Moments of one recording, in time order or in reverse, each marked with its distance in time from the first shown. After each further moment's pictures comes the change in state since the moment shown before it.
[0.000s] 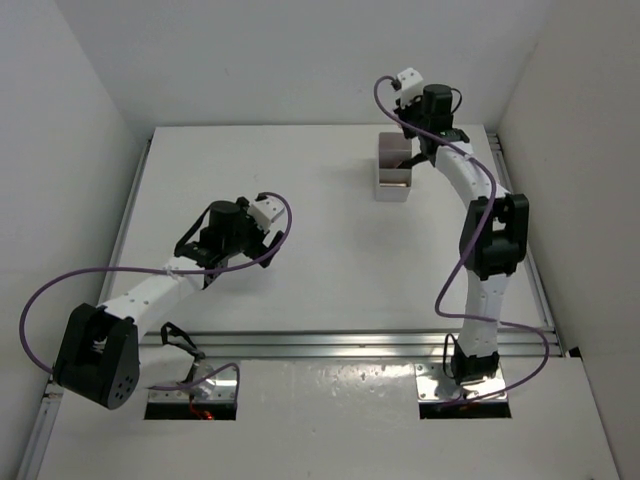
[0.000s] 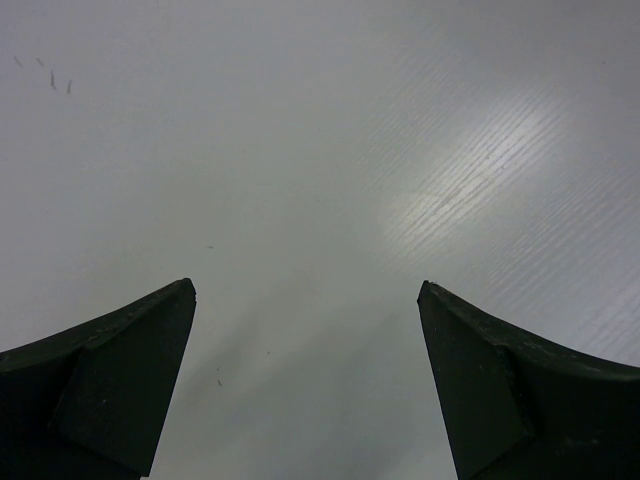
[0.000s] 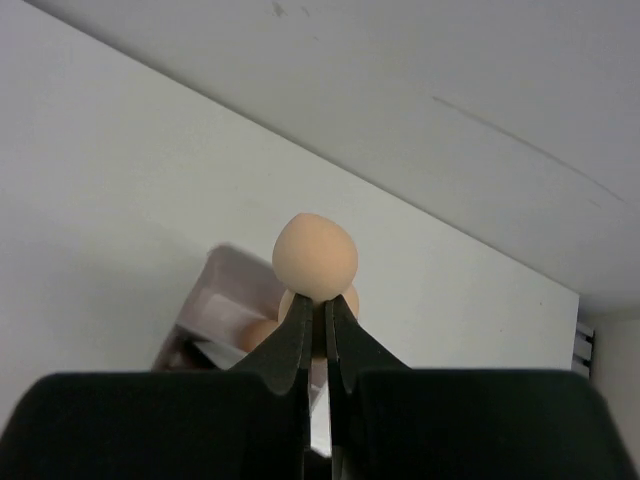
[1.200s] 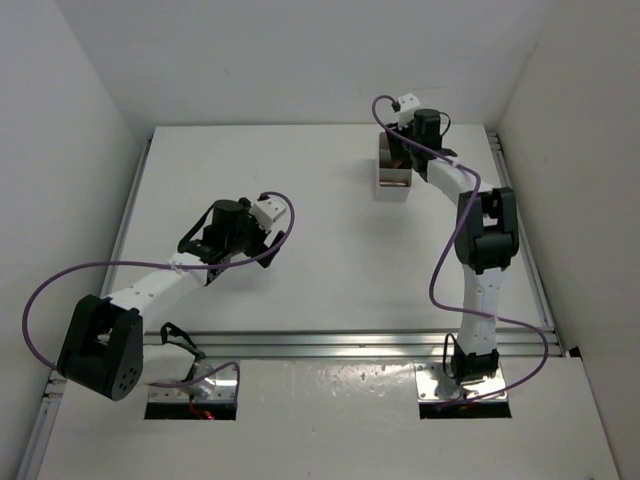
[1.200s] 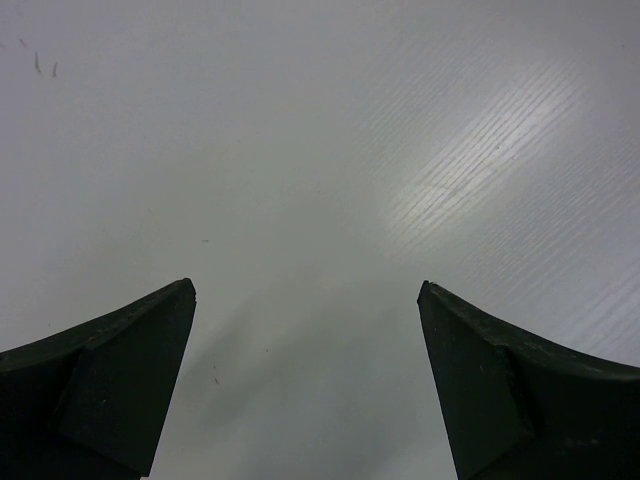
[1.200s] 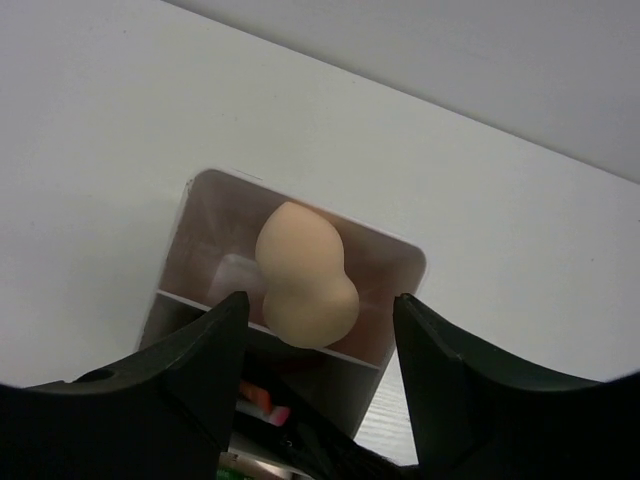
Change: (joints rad) left arm 0.000 0.045 0.013 -0.011 -0.014 0.003; right arm -0.003 0.101 -0.132 0.156 0.083 0.128
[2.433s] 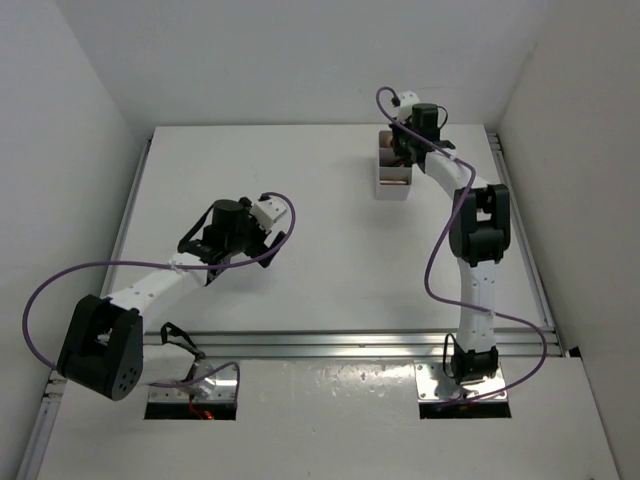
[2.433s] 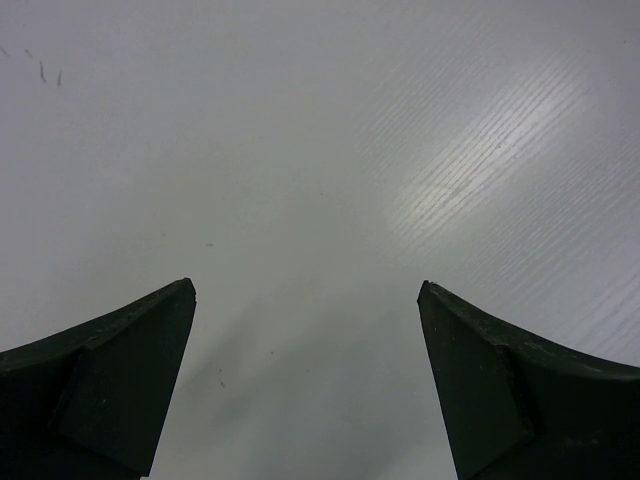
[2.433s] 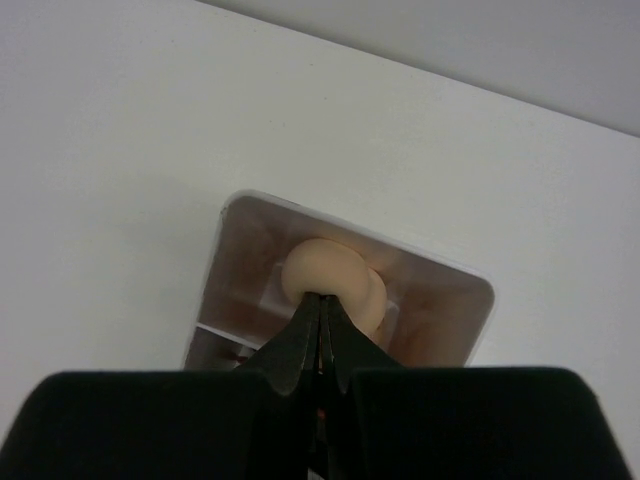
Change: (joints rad) left arm 0.000 0.000 0.000 0.005 0.004 0.022; right arm -0.016 0.119 0.197 -0.146 -0.098 0.111
